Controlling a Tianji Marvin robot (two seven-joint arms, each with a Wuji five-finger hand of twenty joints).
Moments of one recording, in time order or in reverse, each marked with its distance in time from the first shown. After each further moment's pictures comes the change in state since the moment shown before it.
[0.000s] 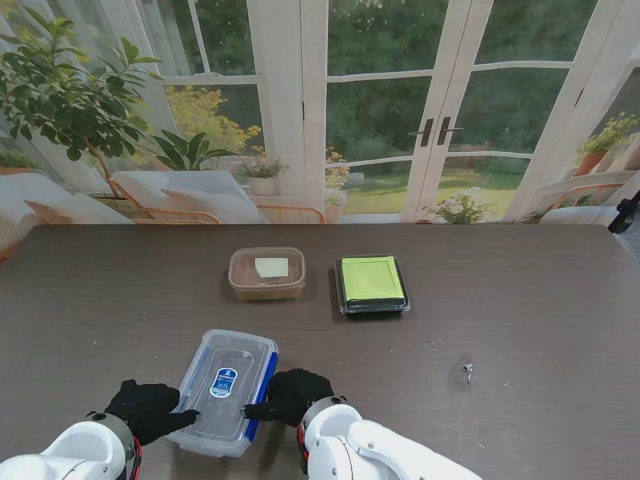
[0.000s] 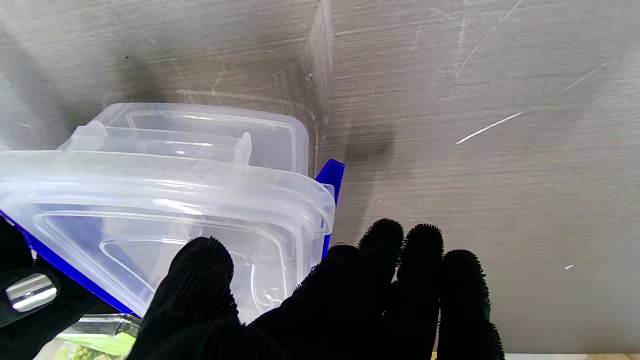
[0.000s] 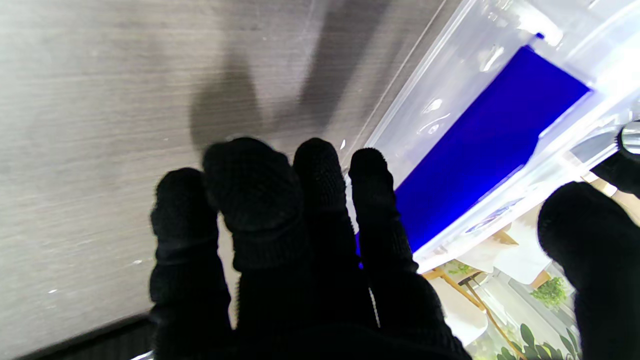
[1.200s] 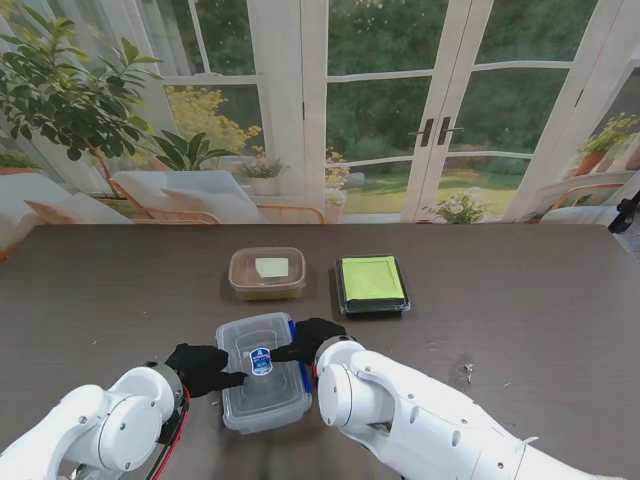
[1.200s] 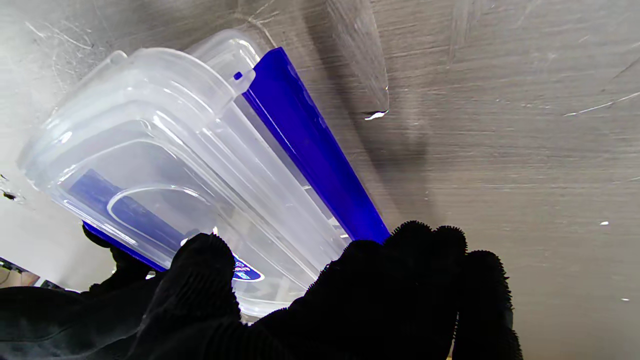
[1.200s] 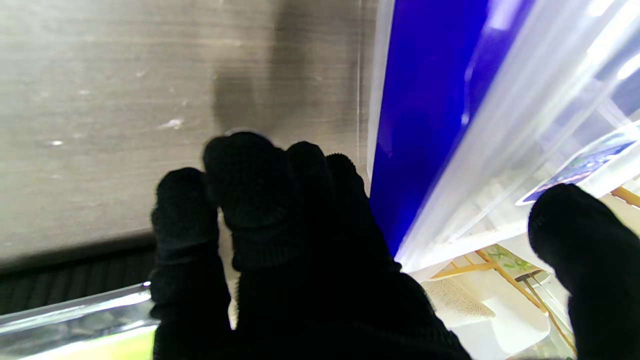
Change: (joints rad) left arm -0.365 0.057 0.249 0.191 -0.229 0.026 0.010; right arm 0.272 -0.037 -0.050 0.242 0.079 -0.016 0.048; left_hand 0.010 -0.013 -0.002 -0.008 0.062 0.119 0.086 0.020 0.053 0.158 0.008 0.002 0.006 0.082 0.002 0.003 -0.014 0.142 0.029 -0.022; right_hand 0.000 0.014 0.038 0.000 0.018 0.194 -0.011 0.000 -0.027 0.069 -0.004 0.004 -0.002 0.000 -0.026 0.000 0.000 -0.009 0.000 0.000
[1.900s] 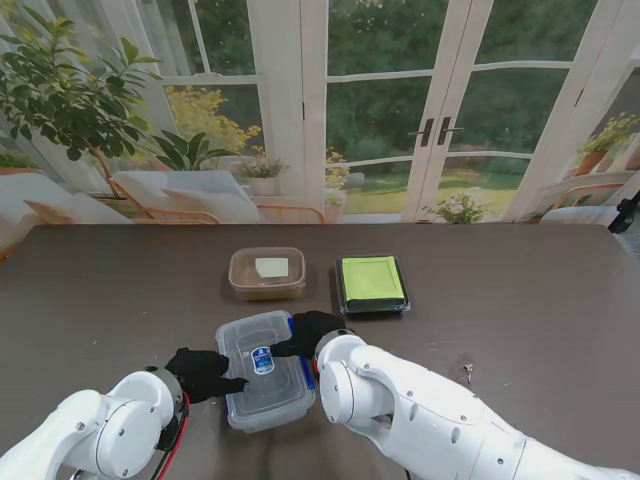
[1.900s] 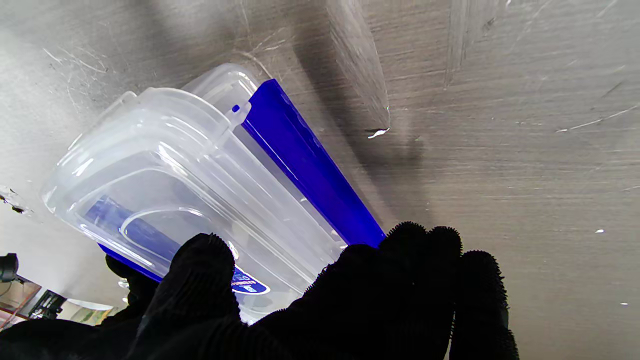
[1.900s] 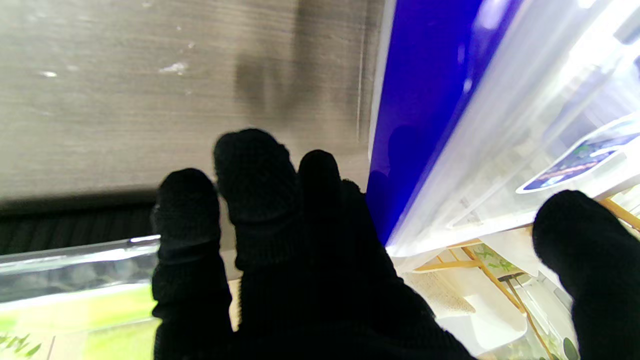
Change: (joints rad) left arm 0.033 -0.013 -0.021 -0.029 0.034 -0.013 -0.033; right arm 0.028 0.008 -0.015 0.004 -0.081 -0.033 0.024; left_hand 0.000 0.000 0.000 0.000 -0.026 -0.013 -0.040 0.003 -0.018 -0.021 0.000 0.004 0.000 -0.016 0.000 -0.001 -0.004 -0.024 0.008 -0.025; right_hand -0.029 0.024 -0.004 0.000 -0.246 -0.014 -0.027 -0.001 -0.130 -0.075 -0.001 0.000 -0.073 -0.003 -0.006 0.001 0.000 -0.013 0.000 0.024
